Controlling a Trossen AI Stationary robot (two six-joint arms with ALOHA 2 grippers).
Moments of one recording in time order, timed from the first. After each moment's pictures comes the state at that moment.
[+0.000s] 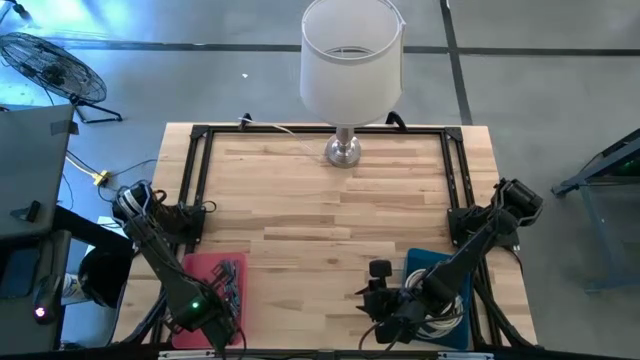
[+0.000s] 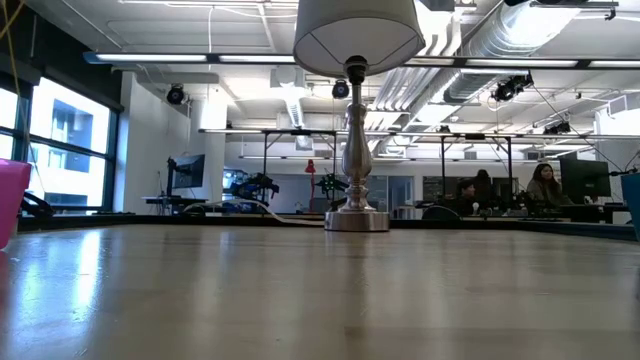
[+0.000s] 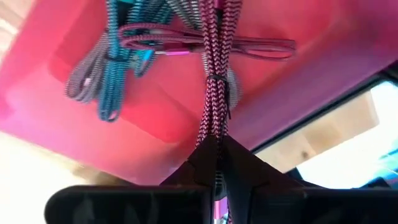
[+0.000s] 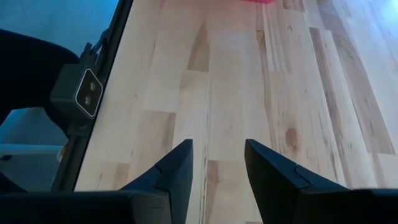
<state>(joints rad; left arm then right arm) -0.94 1.73 1.44 -1.50 0.19 -0.20 0.77 1.72 1.24 -0.44 0.55 0.49</state>
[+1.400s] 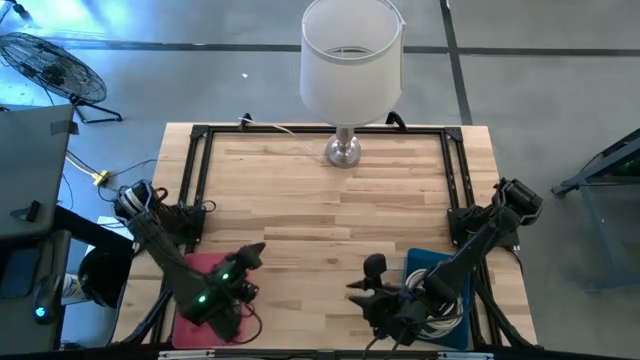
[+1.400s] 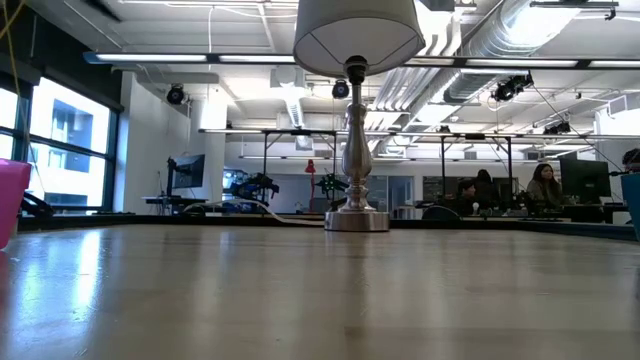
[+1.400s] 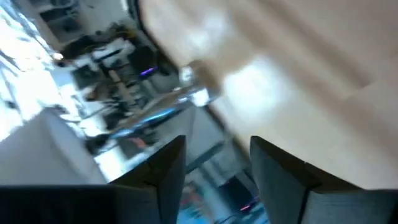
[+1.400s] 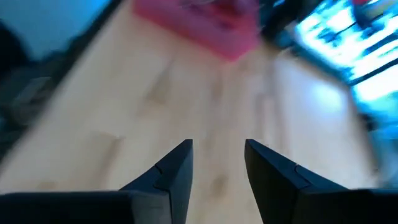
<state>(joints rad) -0.88 1.73 1.44 -1.57 -1.05 -0.02 0.77 1.72 1.34 -0.46 0.73 0.11</state>
